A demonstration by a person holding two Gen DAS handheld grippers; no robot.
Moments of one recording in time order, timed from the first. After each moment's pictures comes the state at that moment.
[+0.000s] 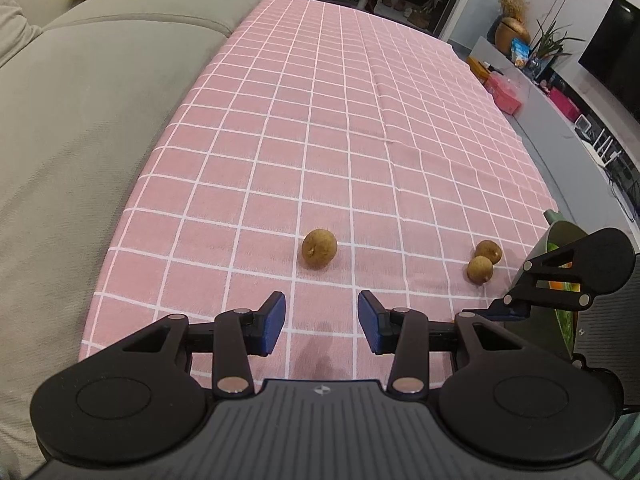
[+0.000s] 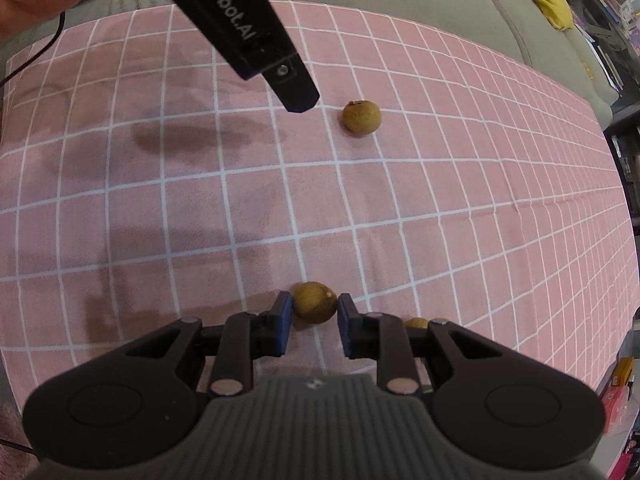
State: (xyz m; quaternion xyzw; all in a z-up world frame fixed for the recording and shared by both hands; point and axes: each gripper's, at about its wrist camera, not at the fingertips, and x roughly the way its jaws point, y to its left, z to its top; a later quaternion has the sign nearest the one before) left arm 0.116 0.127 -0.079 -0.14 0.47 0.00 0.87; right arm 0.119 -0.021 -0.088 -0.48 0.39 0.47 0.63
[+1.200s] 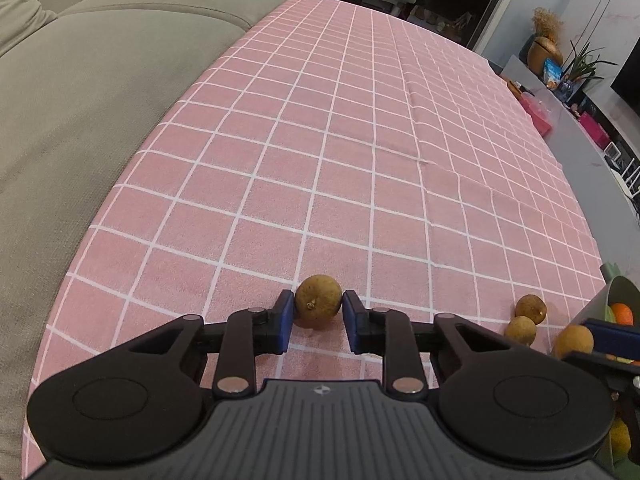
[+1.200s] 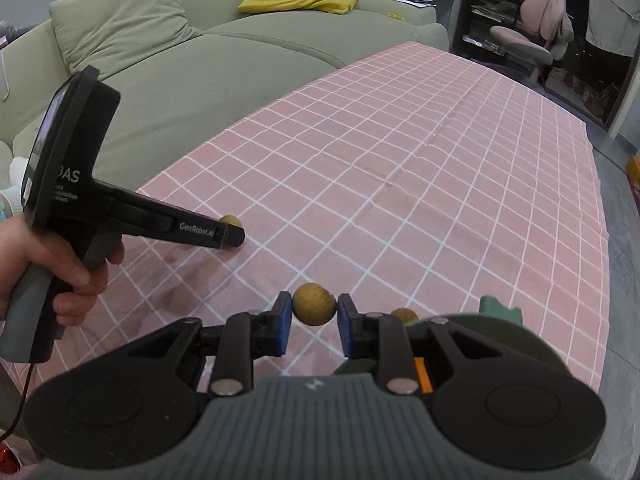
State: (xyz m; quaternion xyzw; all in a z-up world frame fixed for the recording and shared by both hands) left arm 0.166 0.120 -0.112 -0.16 0.46 0.05 0.87; right arm 0.148 -0.081 -0.037 -0.16 0.42 0.34 0.83
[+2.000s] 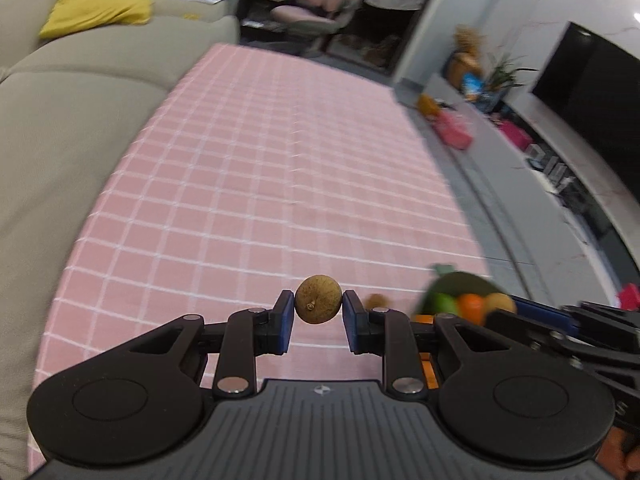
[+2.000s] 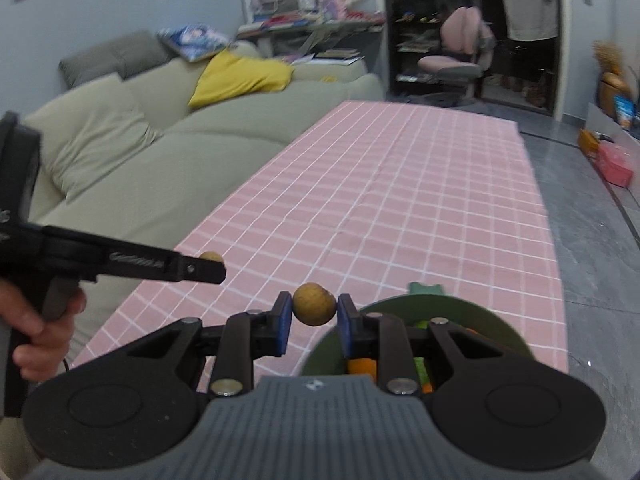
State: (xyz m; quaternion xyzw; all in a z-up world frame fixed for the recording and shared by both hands) left arm 0.113 0.065 -0.007 -0.15 0.40 -0.06 0.90; right arm 0.101 -0.158 0.025 -0.02 0.35 0.28 0.89
